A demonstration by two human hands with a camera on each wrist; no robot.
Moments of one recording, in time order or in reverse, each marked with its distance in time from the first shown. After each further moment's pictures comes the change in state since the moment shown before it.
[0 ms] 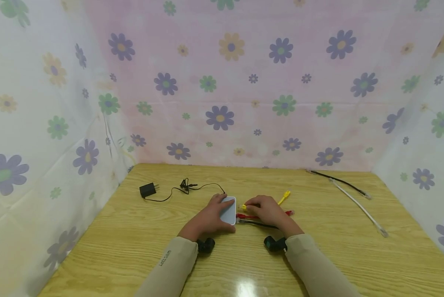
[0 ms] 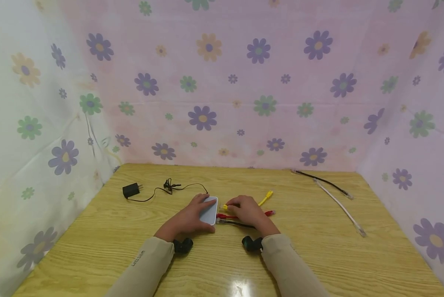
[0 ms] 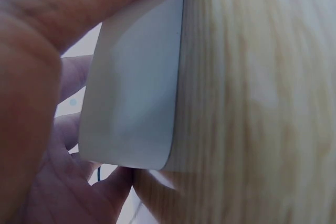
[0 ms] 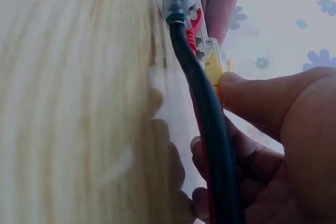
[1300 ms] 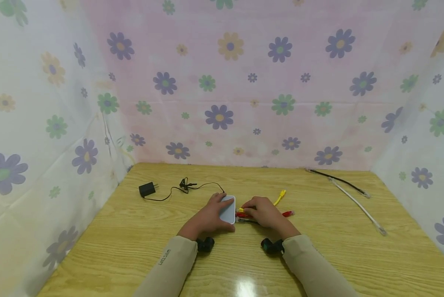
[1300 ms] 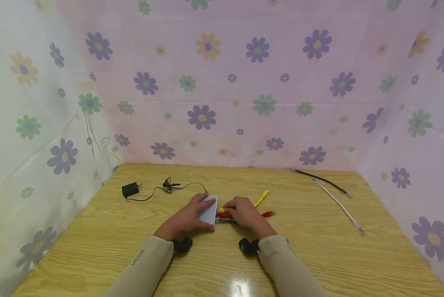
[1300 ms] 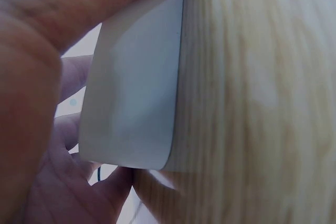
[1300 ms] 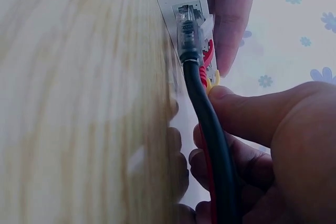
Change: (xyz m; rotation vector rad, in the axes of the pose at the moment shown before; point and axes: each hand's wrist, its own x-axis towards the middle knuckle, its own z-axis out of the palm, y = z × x) left_hand 0.000 -0.001 0.000 -0.003 0.002 0.019; right_hand -0.003 -0.010 0.005 -0.090 -0.040 -0.085
